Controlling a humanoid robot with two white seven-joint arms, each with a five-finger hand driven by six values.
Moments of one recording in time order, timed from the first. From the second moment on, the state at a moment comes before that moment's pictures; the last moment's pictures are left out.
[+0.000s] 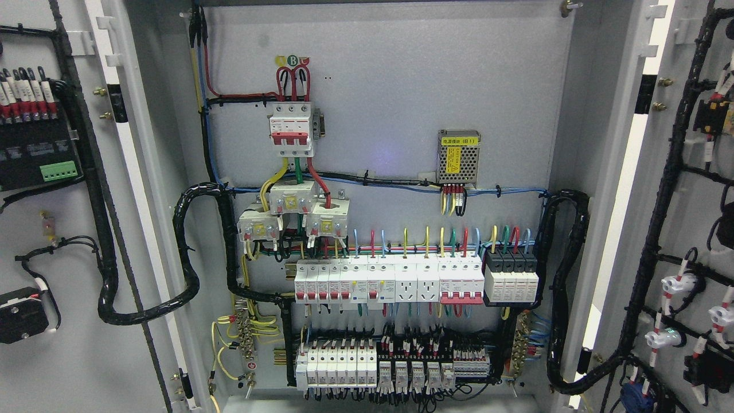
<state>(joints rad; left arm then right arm) 0.46 0.38 -0.13 -1.57 0.09 -0.77 -0.08 0.55 -0.58 0.35 -1.69 -0.65 -0.78 0.34</state>
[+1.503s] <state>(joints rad) 0.22 0.14 -0.08 -0.37 0.00 -0.14 -0.19 0.45 -0.27 0.47 -0.68 -0.62 -0.78 0.33</state>
